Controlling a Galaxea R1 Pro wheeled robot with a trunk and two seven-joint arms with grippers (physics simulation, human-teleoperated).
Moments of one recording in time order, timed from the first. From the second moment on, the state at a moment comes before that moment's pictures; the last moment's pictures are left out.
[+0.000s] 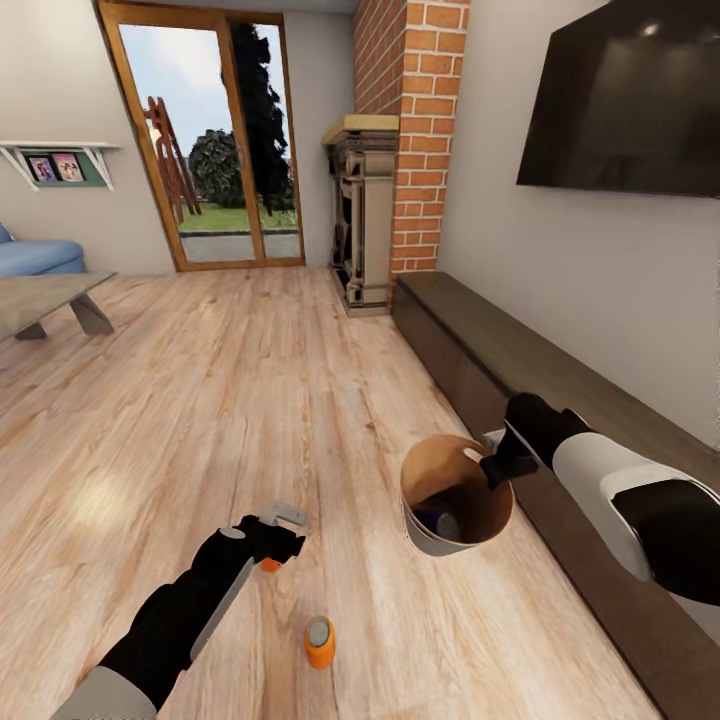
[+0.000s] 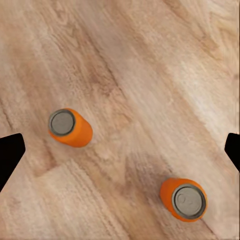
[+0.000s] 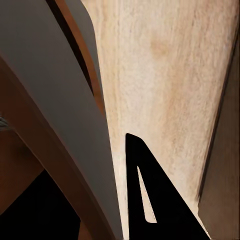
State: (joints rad) left arm -0.50 0.09 -0.37 -1.16 0.09 0.72 0.00; right arm -1.30 -0.12 0.35 -0.16 0.29 1.04 0.58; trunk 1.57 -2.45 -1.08
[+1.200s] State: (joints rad) left arm -0.50 0.00 -0.04 -1.16 0.20 0.95 0.02; right arm -1.32 -0.18 0.35 -0.17 0.30 1.04 0.59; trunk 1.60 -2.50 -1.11
